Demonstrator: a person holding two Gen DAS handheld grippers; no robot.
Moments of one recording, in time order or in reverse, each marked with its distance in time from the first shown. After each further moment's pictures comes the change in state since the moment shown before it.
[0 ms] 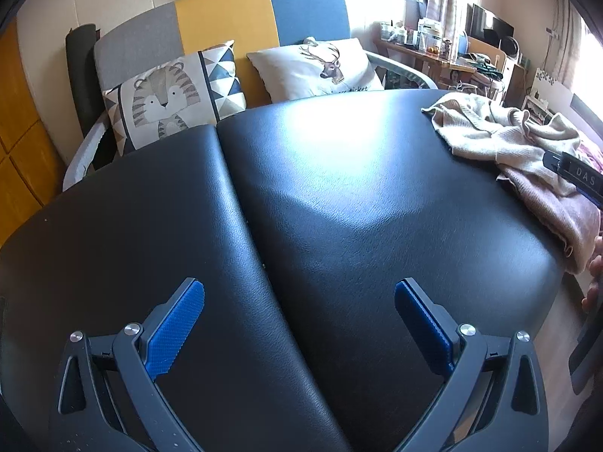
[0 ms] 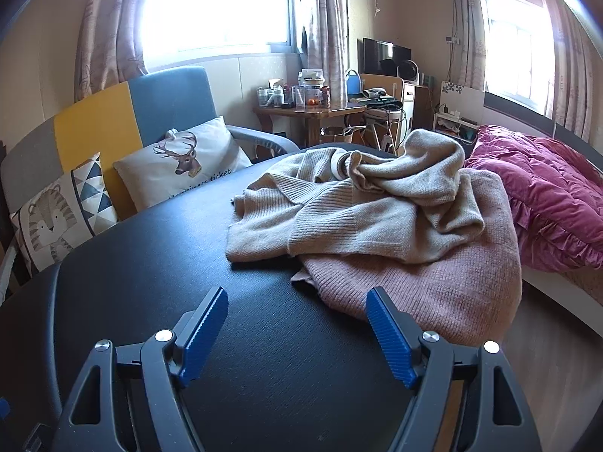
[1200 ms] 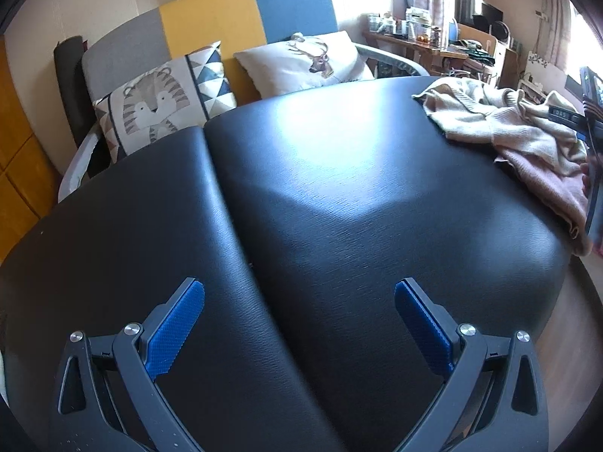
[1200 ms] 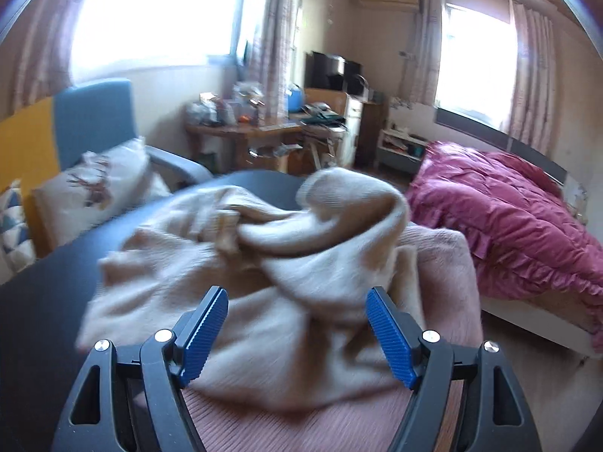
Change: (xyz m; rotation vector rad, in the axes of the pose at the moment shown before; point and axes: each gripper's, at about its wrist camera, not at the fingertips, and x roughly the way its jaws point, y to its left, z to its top) left arm 0.028 0.033 -0.037 0.095 0.000 0.001; right arm 0.116 -0.102 0.083 0.026 -0.039 -0.248
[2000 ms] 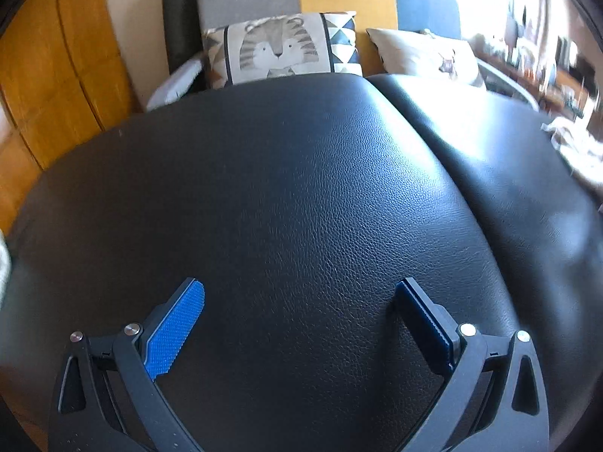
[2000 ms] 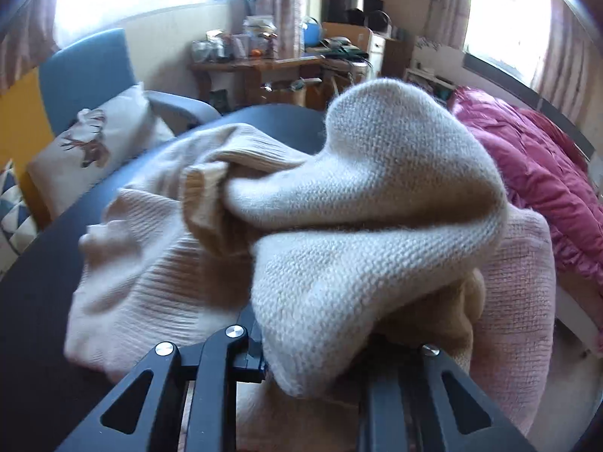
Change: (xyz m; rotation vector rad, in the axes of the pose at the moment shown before) left arm 0.038 0.137 -0.058 -0.343 0.040 0.182; right arm 0.059 0.022 0.011 -0.018 0.238 0.116
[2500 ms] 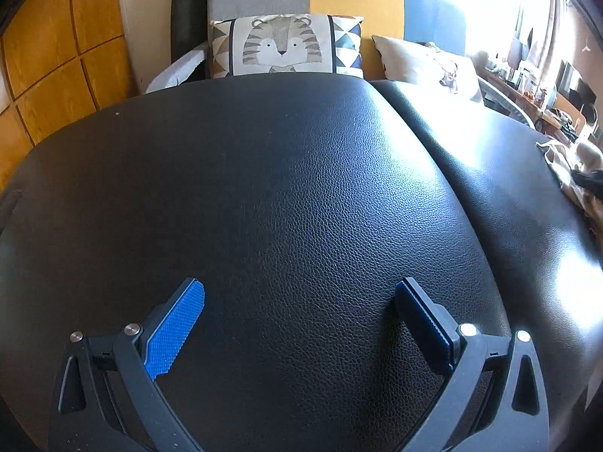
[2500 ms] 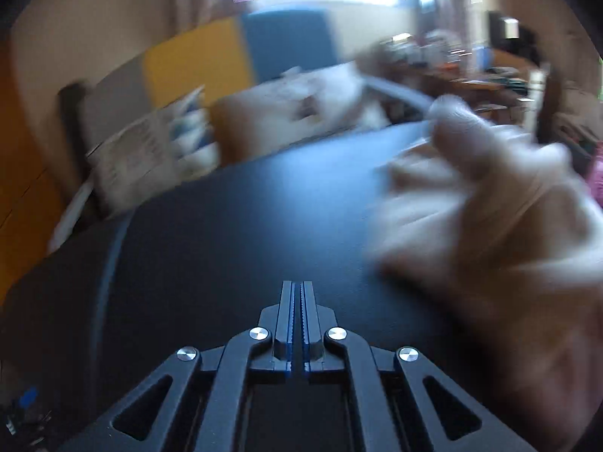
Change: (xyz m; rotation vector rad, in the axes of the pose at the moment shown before) left arm 0.002 -0.003 -0.005 -0.043 -0.013 -0.027; right arm -0.099 0.208 -0.120 -0.328 0.014 0.556
